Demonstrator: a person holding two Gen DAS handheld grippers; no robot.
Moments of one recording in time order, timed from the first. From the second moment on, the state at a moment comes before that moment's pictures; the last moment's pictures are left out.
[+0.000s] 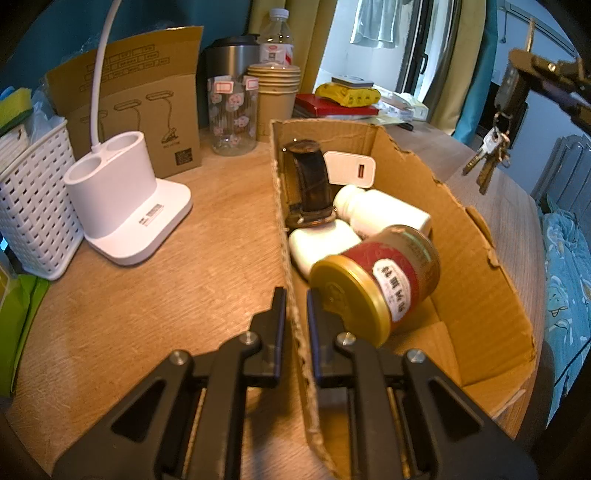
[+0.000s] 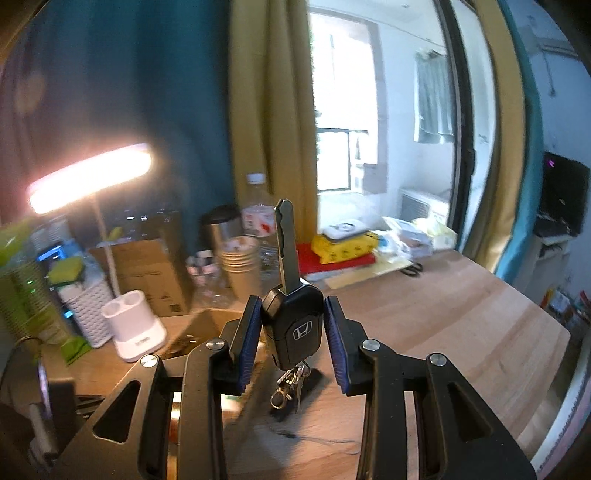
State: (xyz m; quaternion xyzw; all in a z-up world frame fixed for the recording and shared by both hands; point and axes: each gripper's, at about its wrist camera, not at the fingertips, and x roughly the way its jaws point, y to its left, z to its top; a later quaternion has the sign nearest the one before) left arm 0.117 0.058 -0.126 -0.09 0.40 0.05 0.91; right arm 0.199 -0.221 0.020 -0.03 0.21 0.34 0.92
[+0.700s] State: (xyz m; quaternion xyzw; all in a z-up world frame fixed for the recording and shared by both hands) left arm 0.117 0.060 -0.127 -0.09 0.40 0.05 0.91; right arm 0.175 -0.181 0.008 -0.06 0.23 0.39 0.89
